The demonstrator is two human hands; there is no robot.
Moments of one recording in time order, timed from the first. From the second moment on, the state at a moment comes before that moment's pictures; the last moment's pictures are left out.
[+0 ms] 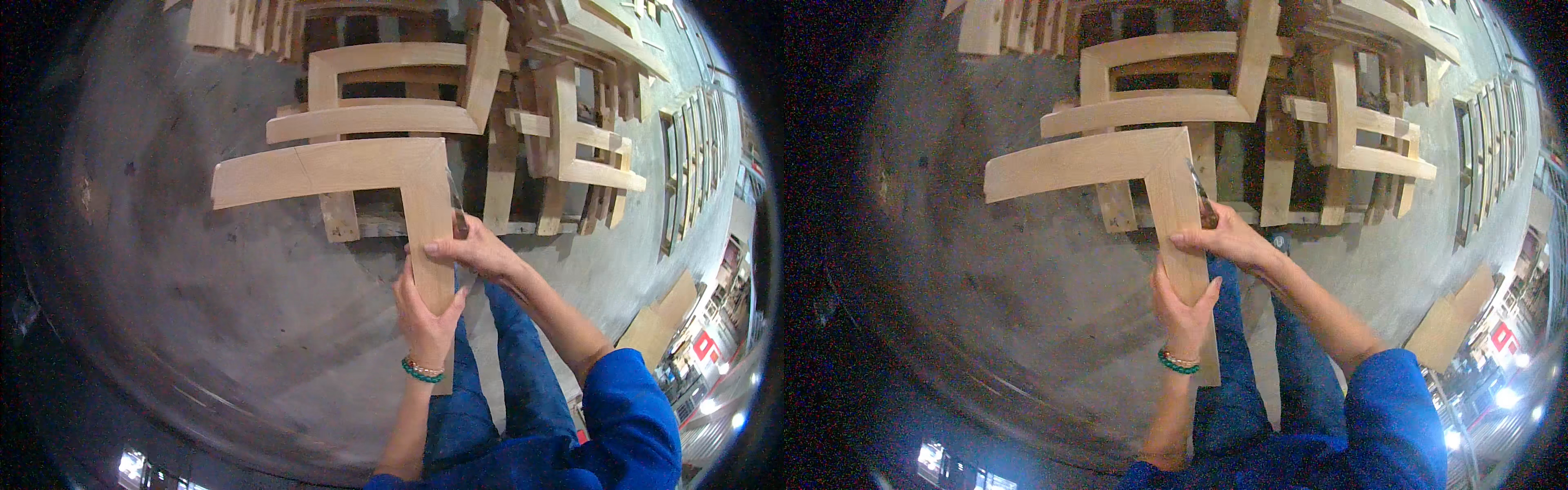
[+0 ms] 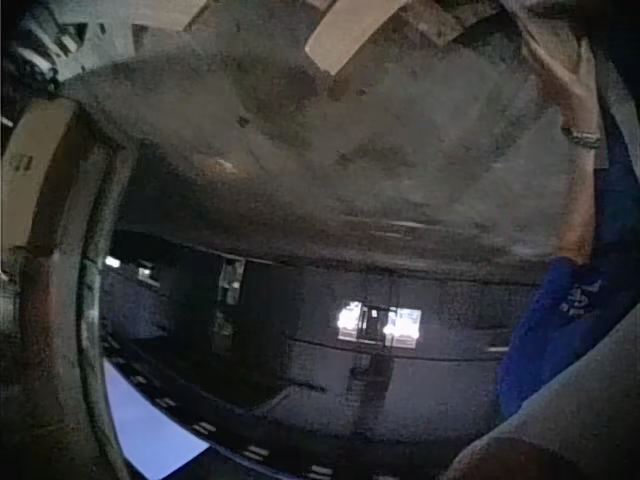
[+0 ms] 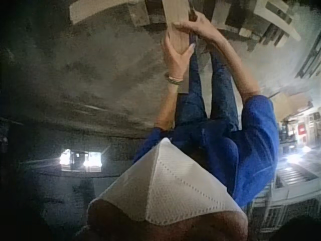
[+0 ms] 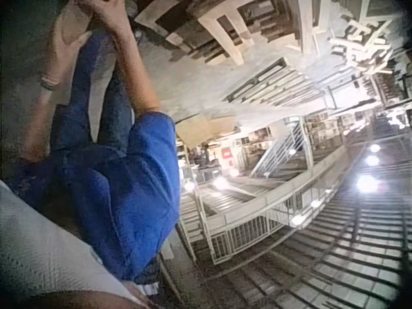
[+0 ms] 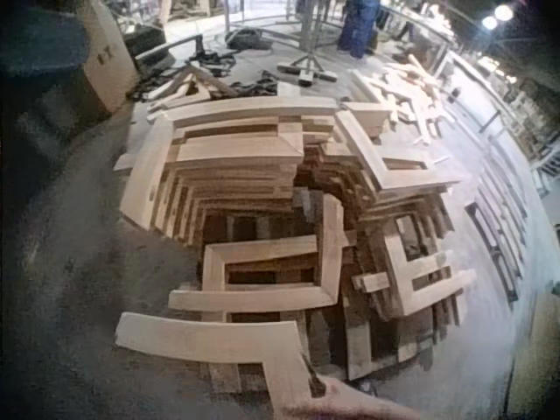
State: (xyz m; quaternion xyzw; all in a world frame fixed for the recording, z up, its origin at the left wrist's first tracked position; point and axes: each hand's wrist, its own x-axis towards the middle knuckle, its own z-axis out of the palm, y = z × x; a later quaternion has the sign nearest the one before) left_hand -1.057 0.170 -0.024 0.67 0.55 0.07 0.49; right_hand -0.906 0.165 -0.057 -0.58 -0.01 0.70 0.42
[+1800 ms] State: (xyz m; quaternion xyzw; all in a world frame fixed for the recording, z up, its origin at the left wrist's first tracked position) left_hand -1.037 0.398 -0.231 0.75 0.55 -0.03 0.37; right_hand -0.914 -0.032 -0.097 -0.79 -0.04 0.58 0.22
